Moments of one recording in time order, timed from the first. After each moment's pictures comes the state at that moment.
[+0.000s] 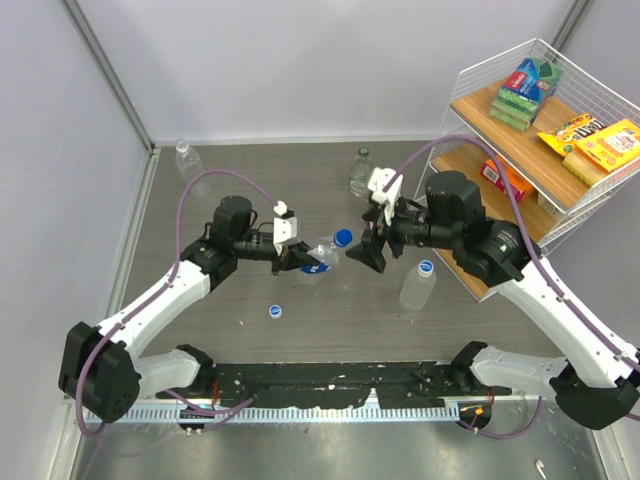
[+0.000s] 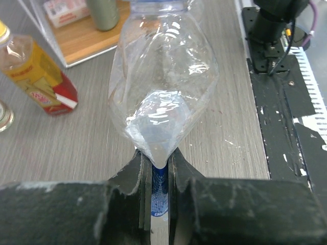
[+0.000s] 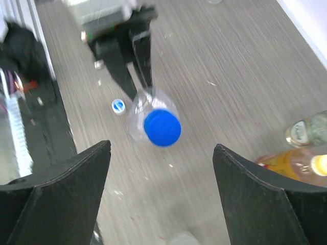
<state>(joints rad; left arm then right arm) -0.52 1.17 0.81 -0.04 0.95 0.41 0.72 1.09 1.35 -0.63 -0.38 -0.16</state>
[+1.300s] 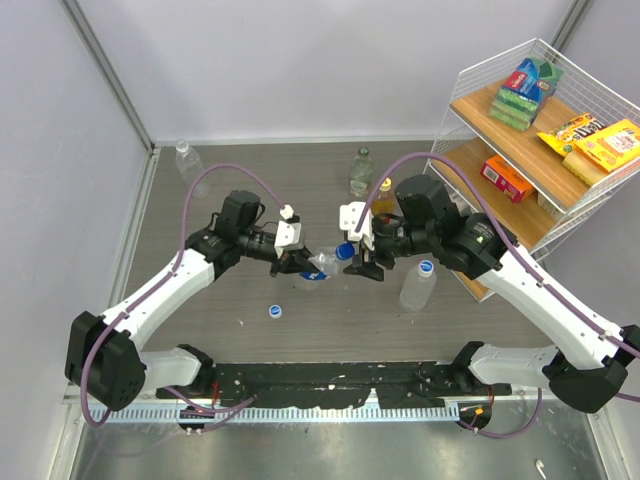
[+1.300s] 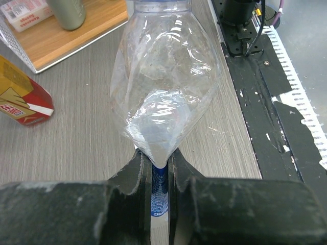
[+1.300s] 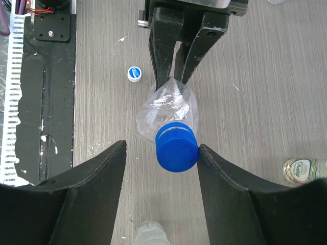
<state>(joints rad) -0.51 1.24 0.93 -0.33 1.08 0.65 0.80 1.17 1.39 -0.82 -0.51 -0.59</state>
